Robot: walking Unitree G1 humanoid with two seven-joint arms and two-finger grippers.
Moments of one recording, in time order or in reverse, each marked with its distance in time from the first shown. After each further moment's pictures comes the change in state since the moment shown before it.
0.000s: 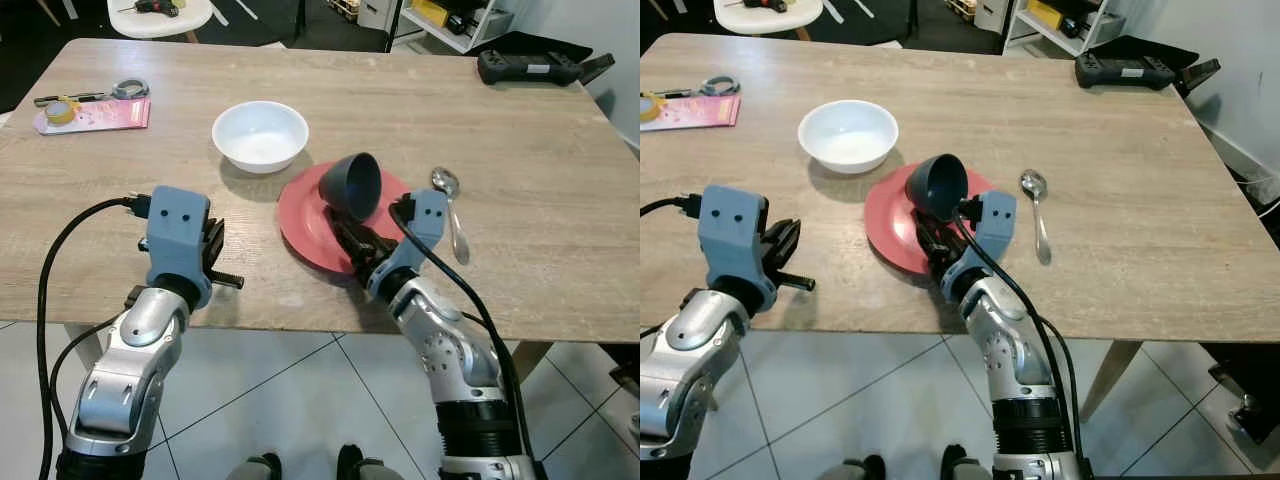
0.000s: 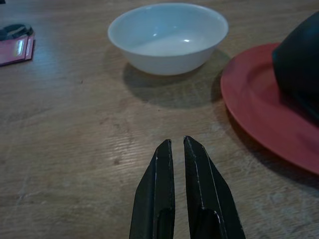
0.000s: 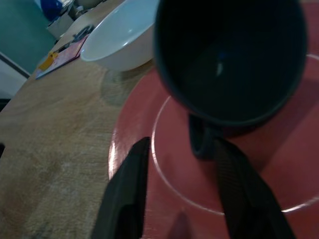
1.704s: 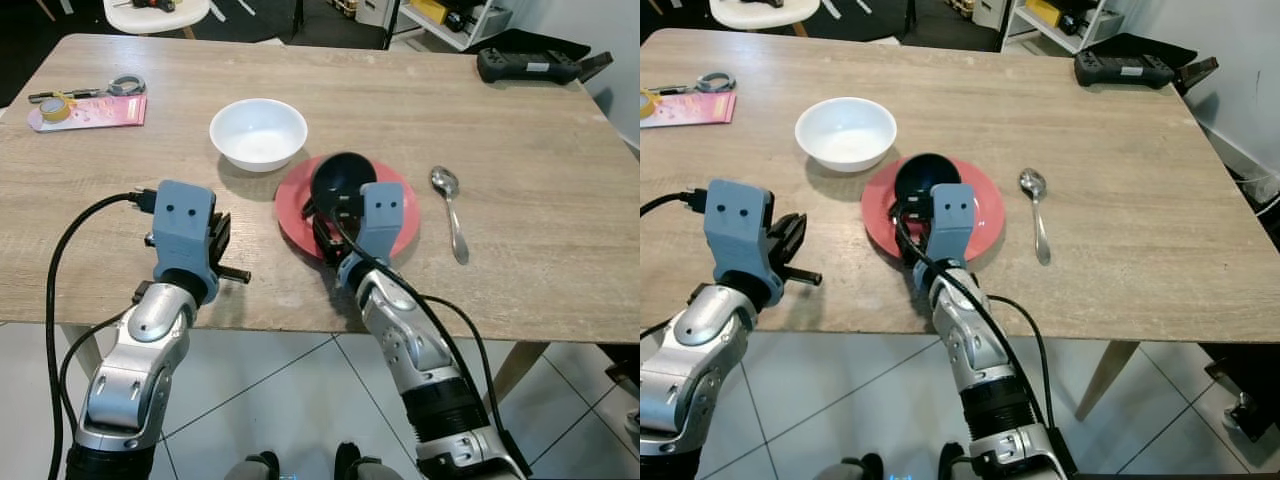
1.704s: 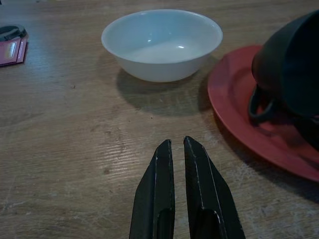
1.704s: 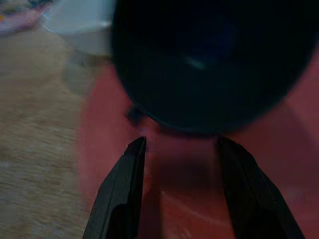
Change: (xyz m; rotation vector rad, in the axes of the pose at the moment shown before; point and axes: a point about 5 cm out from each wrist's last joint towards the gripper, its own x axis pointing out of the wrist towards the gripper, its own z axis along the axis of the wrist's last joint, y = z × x) left arm 0.003 -0.004 0.003 -0.018 -0.016 0.003; right arm 0.026 0.013 -0.016 -0.251 -0.005 -0.157
